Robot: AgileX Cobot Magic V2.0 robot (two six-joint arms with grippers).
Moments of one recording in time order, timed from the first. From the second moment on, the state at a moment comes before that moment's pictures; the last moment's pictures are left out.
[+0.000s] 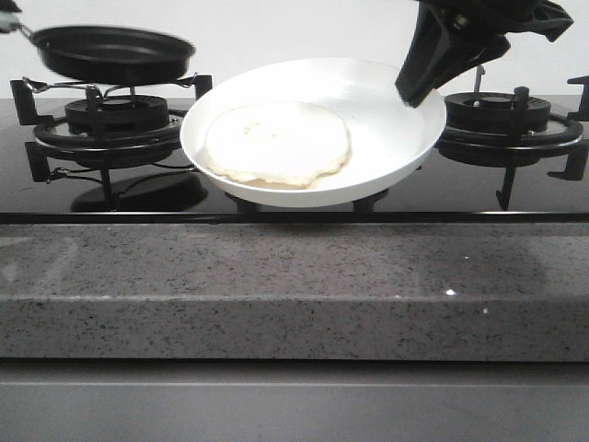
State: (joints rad) left arm 0.35 1.94 -1.49 -1.56 1.05 0.74; right arm 0.33 1.51 -1.21 0.37 0.63 -0.21
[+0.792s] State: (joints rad) left arm 0.36 1.95 -1.50 -1.46 1.06 0.72; right arm 0.33 1.51 -1.21 0.37 0.63 -0.21
